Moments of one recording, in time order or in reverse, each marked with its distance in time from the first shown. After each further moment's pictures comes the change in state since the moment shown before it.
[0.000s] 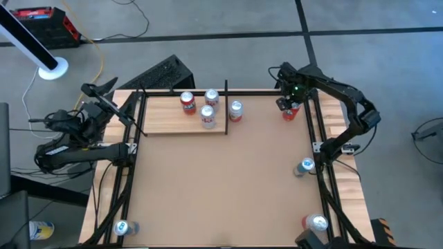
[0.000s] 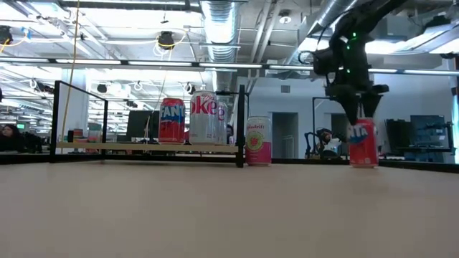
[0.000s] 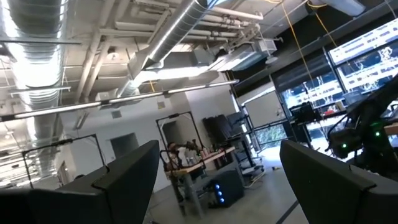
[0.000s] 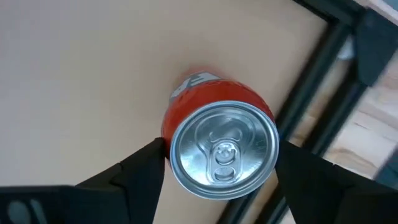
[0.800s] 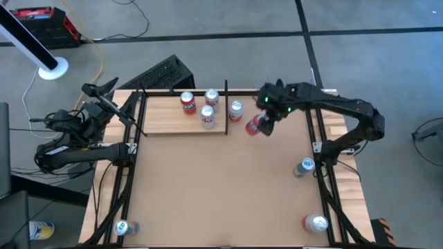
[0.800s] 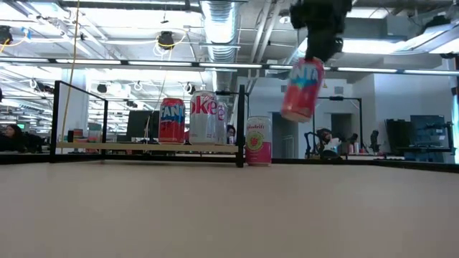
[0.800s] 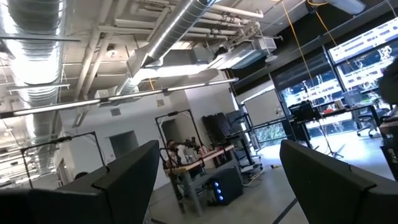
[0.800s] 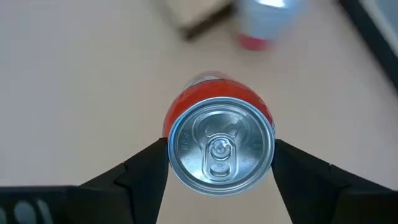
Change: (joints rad) left arm 0.000 0.000 0.000 -0.009 -0.005 -0.010; right arm 0.622 -0.105 0.213 0.072 -0.140 0.027
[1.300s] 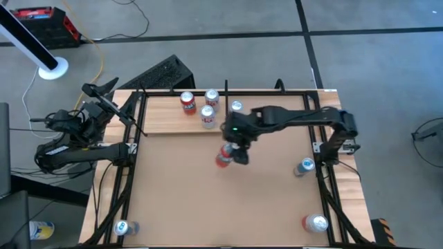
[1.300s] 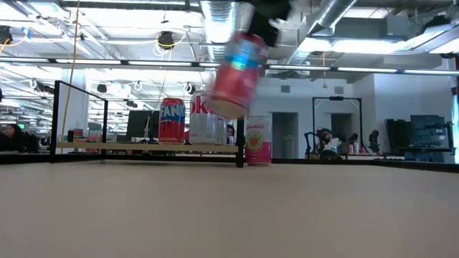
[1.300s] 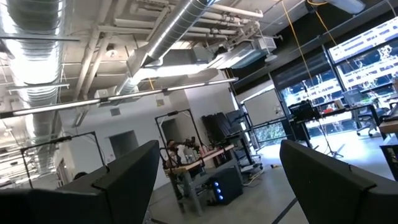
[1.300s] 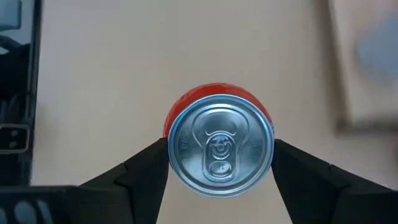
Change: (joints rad) left arm 0.000 0.000 0.000 -0.001 0.000 0.000; right arm 0.258 0.354 0.278 0.200 -0.134 -0.185
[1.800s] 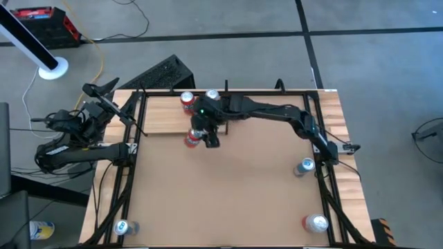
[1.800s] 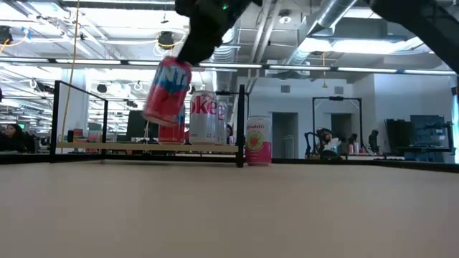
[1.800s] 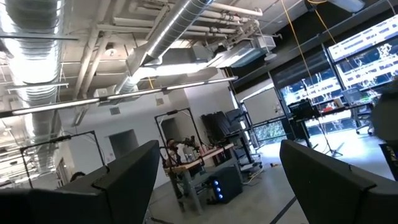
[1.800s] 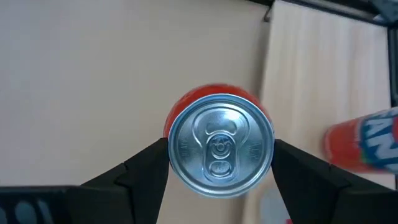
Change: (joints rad) left arm 0.000 -0.001 0.000 -0.007 0.003 -0.004; right arm -0.124 0.444 0.556 0.030 -0.009 -0.410
